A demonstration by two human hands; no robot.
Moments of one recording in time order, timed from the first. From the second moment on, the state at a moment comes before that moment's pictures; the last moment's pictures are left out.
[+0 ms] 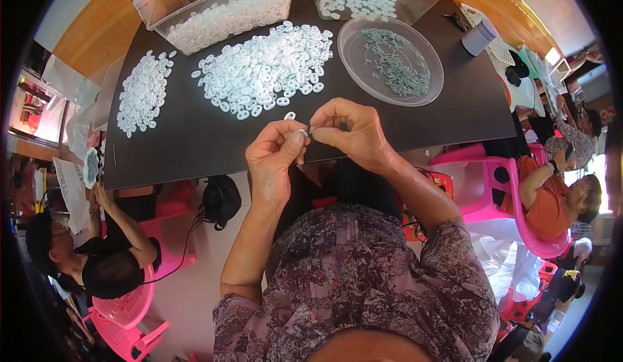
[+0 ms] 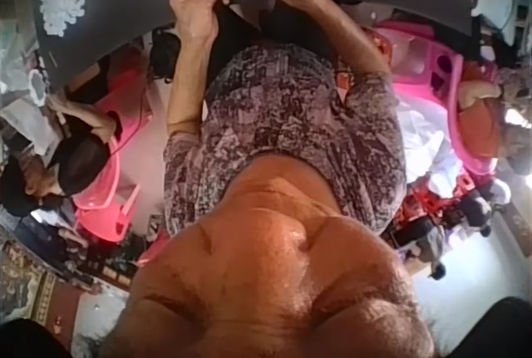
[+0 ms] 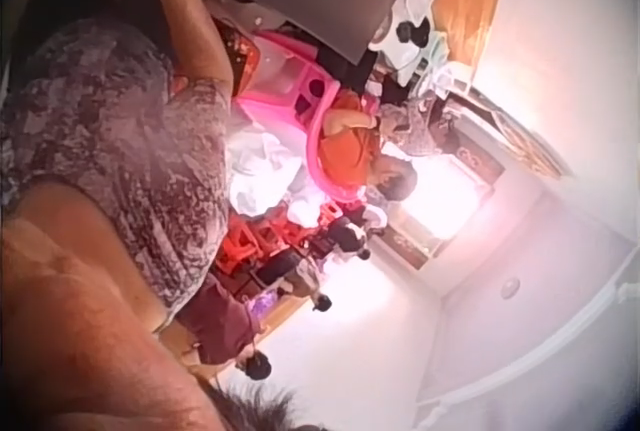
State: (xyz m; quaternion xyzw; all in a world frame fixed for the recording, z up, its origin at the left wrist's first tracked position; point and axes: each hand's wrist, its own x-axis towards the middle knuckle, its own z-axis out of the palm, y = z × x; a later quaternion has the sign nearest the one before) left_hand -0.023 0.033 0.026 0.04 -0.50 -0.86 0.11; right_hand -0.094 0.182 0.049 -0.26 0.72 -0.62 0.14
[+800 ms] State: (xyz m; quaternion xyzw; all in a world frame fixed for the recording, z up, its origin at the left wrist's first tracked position) left_hand -0.010 0.026 0.022 0.11 -0.54 -0.83 0.13; right_hand -0.081 0.161 0.047 -0.30 0.76 -0.57 0.07
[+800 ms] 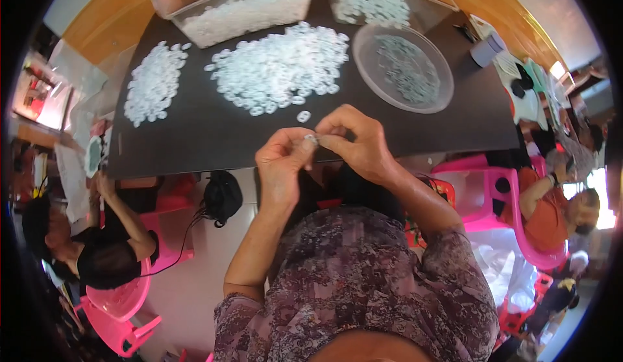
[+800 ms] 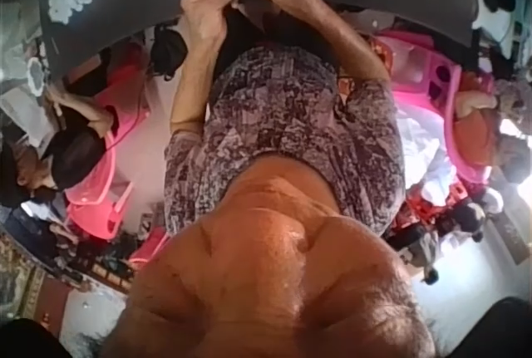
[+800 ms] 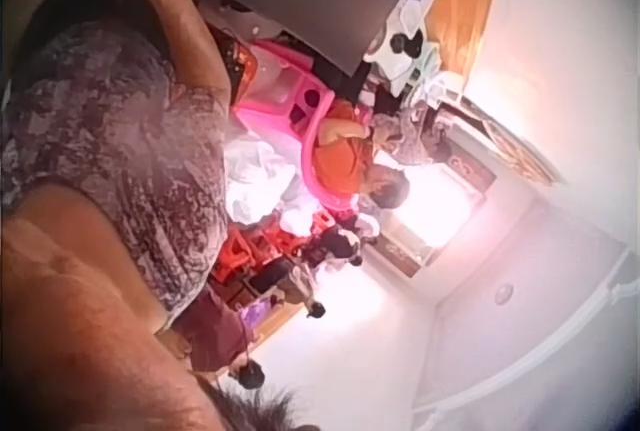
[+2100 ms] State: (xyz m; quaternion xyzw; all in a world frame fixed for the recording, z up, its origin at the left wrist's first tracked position) left_hand -0.003 0.026 0.018 0.10 -0.53 -0.83 0.14; right_hand -0.077 0.160 0.040 -0.31 0.75 -0.58 0.07
